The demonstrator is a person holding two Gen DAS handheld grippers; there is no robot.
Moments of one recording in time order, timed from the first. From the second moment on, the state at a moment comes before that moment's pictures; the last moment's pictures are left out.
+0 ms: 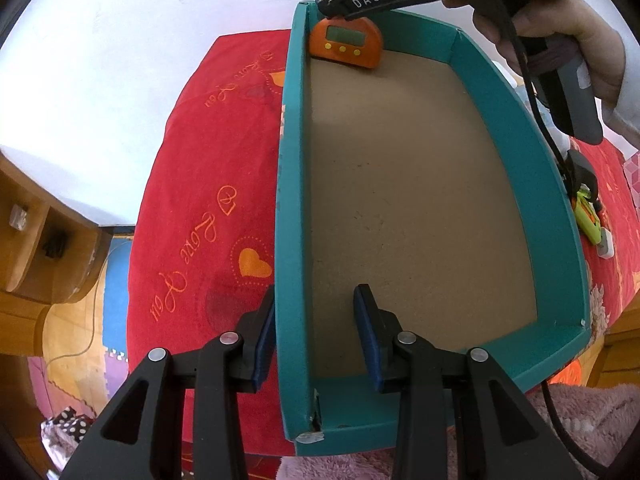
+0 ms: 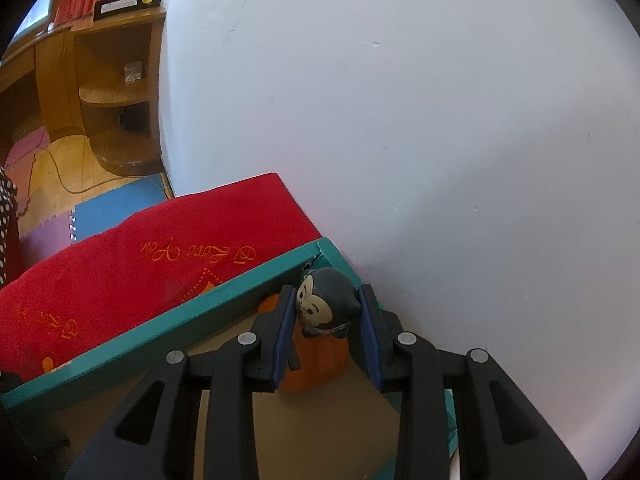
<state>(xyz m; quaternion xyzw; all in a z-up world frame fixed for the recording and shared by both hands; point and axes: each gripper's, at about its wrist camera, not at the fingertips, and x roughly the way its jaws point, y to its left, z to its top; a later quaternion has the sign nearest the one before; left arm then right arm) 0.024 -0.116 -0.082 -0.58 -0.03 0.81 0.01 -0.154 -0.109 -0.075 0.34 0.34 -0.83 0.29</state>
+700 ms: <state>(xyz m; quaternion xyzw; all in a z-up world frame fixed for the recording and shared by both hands) 0.023 -0.115 -0.081 -0.58 -0.03 0.81 0.01 -0.153 -0.009 -0.014 0.44 0.06 -0.85 0.27</state>
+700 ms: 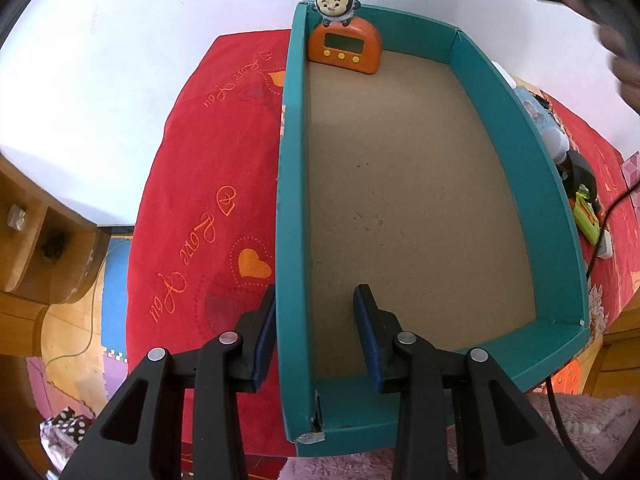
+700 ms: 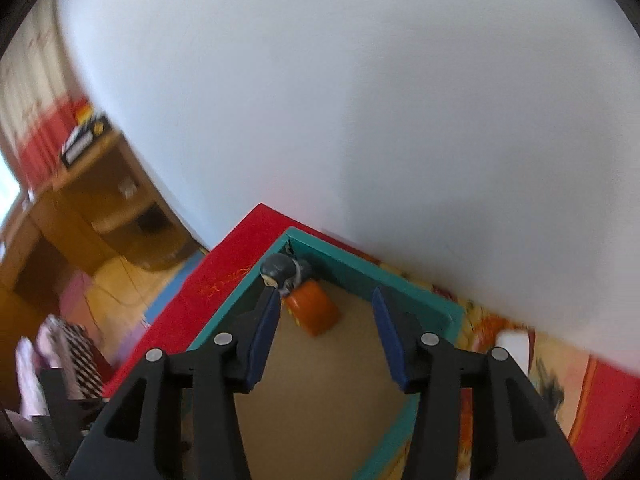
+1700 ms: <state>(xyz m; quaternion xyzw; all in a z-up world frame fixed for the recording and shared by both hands) 0.026 -0.122 -0.083 -0.58 -0.03 0.82 0.01 -0.016 0.191 -0.073 0.53 -0.09 -0.84 0.07</state>
